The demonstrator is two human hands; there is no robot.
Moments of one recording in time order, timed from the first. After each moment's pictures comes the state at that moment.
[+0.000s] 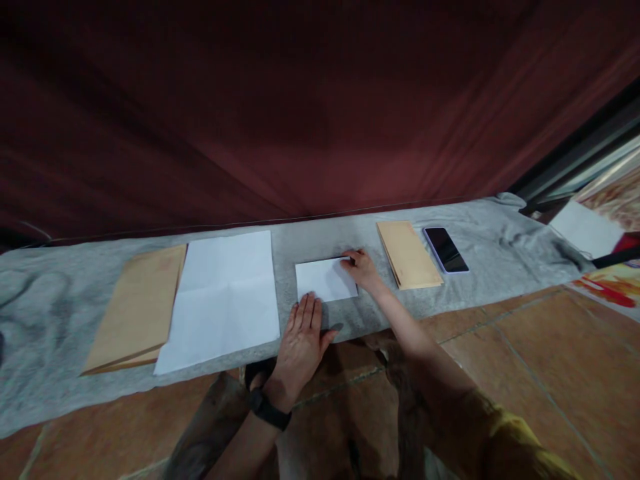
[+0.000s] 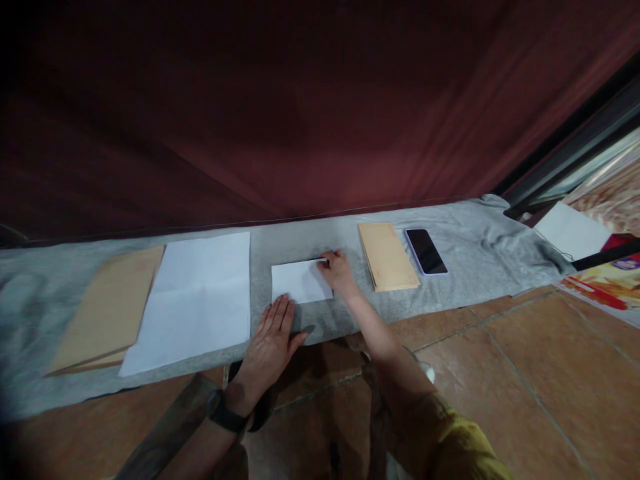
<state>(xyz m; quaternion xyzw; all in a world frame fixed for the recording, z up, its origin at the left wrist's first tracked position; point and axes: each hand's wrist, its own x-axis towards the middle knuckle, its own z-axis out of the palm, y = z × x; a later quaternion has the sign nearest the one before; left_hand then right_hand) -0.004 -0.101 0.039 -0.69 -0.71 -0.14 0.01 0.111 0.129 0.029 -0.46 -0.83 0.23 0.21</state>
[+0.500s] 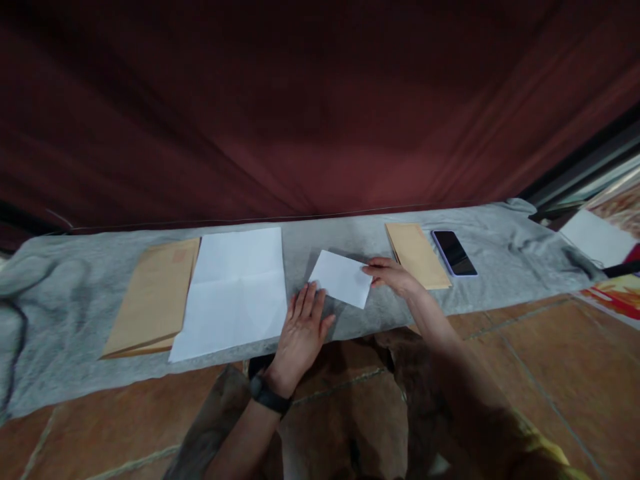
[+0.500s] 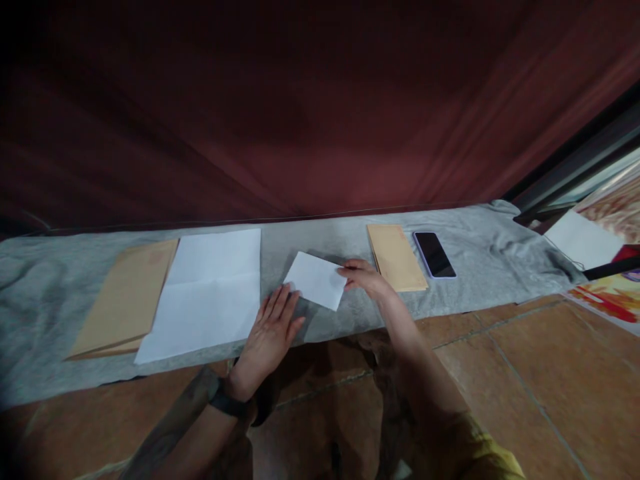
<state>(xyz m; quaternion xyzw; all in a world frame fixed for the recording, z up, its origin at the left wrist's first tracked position) -0.022 -0.098 0.055 -0.67 -0.72 -0.17 0.00 0.161 0.117 0.075 -0.44 -0.57 0.67 0.18</state>
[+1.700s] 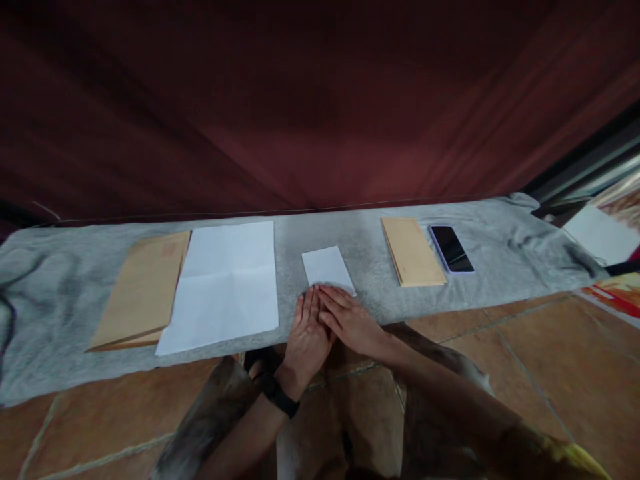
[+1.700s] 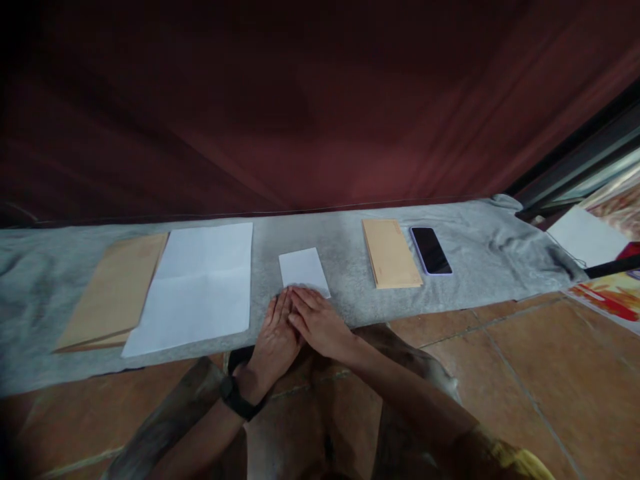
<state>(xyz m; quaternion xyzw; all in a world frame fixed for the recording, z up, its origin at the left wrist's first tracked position) 0.020 -0.097 0.036 -0.69 -0.72 -0.12 0.03 0.141 0.000 0.054 -0.21 -0.94 0.22 0.15</state>
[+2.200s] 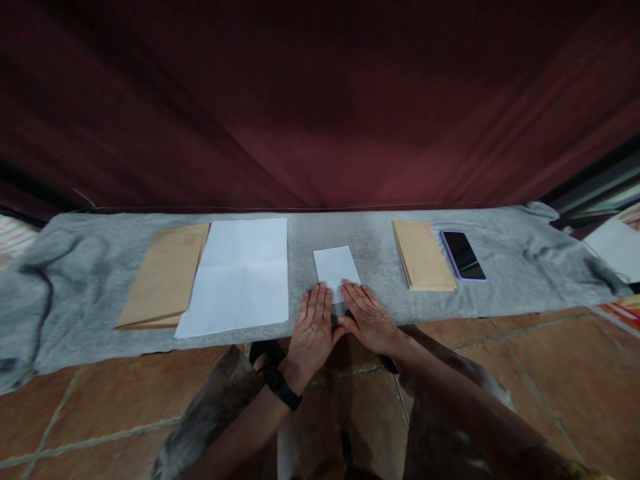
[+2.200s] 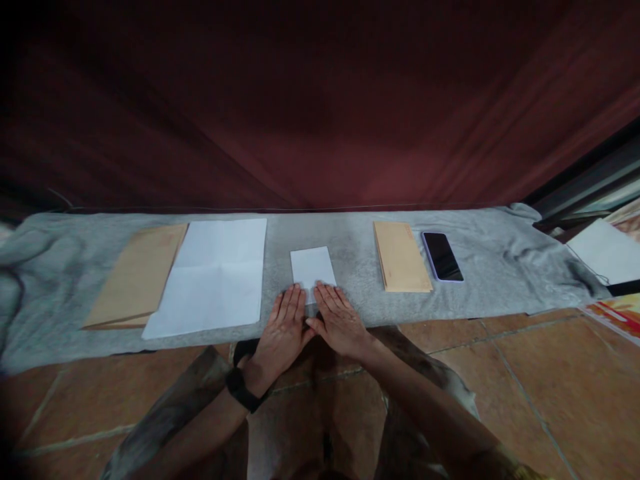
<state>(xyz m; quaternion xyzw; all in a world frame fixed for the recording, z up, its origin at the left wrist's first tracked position) 0.016 -0.105 0.039 -0.68 -0.73 -0.12 0.03 0.165 0.001 0.032 -0.23 -0.96 0.10 0.10</state>
